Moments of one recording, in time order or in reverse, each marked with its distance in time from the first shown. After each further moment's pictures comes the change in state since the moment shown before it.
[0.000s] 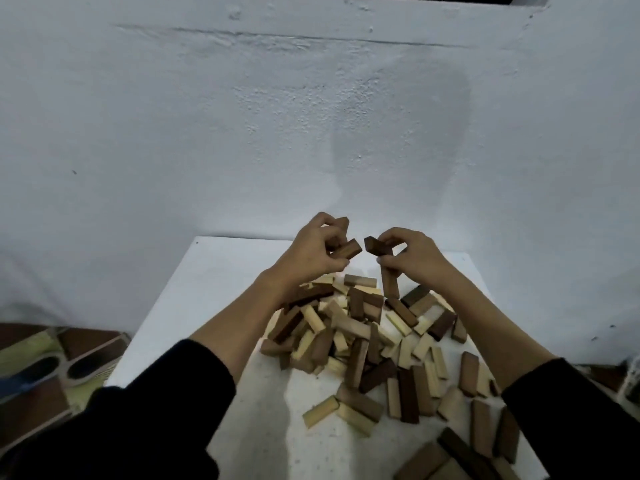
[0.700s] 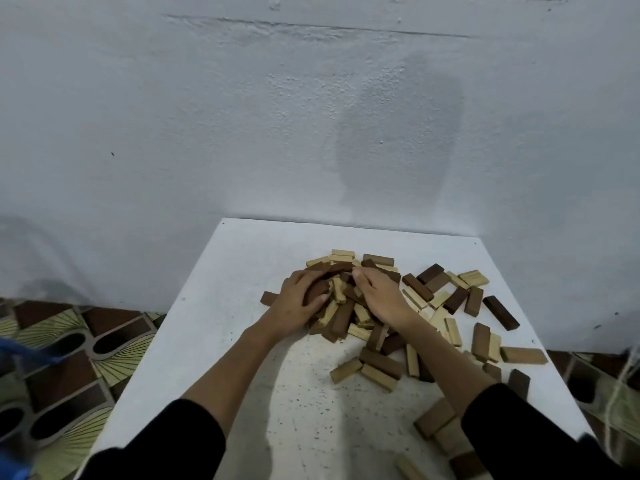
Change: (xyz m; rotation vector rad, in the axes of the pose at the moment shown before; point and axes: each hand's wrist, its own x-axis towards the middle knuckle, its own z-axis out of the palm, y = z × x) left_hand -0.131 -0.062 0.003 0.092 -0.096 -0.231; right_hand -0.070 0.001 0.111 -0.112 -0.149 -0.028
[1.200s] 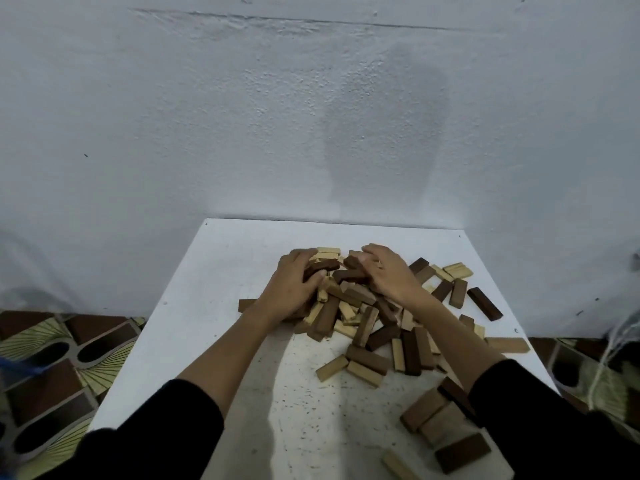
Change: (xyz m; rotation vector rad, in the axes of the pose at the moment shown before) left_hand 0.027 0.027 -0.002 0.048 0.074 0.030; right_hand 0.009 0.014 -0.039 -0.036 0.089 0.034
